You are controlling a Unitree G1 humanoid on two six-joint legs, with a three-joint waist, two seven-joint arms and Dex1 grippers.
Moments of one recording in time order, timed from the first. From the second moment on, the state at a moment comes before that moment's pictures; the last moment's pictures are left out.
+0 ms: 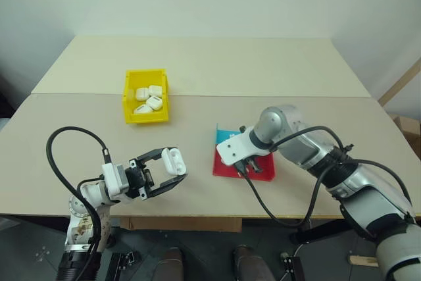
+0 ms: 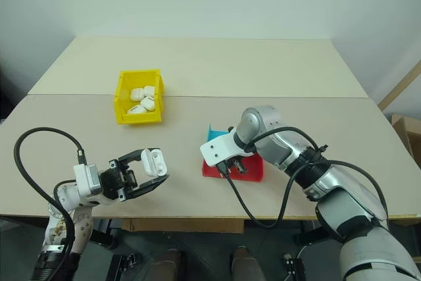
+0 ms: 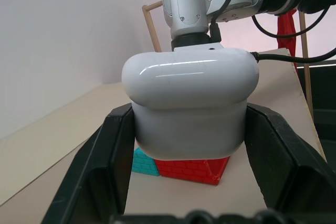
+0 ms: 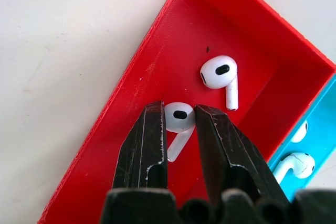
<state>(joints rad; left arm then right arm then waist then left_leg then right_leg) -0.09 0.43 0.11 -0.03 -0.52 -0.40 -1.23 -0.99 -0.61 0.72 0.09 -0.33 0.28 1.43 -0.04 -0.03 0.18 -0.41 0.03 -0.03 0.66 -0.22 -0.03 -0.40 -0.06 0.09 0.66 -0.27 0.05</state>
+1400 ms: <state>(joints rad) -0.30 0.37 -0.05 -0.27 -0.71 0.07 -1.15 -0.53 -0.37 -0.17 -0.53 0.63 0.30 1.04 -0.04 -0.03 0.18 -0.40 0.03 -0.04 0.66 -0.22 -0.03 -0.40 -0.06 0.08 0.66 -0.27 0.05</state>
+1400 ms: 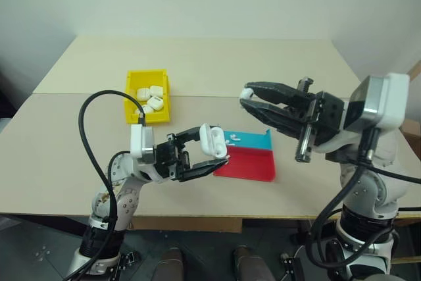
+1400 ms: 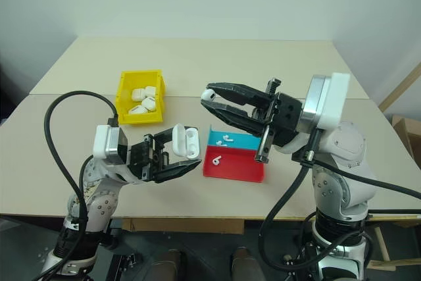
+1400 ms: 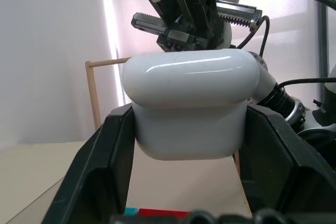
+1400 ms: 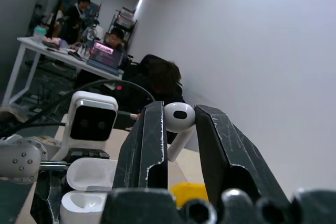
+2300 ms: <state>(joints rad) -0.31 0.38 -0.05 -0.30 -0.74 0.11 -1.19 -0.56 -0.40 0.03 -0.32 0.57 0.04 1.20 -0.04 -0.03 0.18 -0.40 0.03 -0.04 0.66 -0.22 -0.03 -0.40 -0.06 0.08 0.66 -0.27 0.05</state>
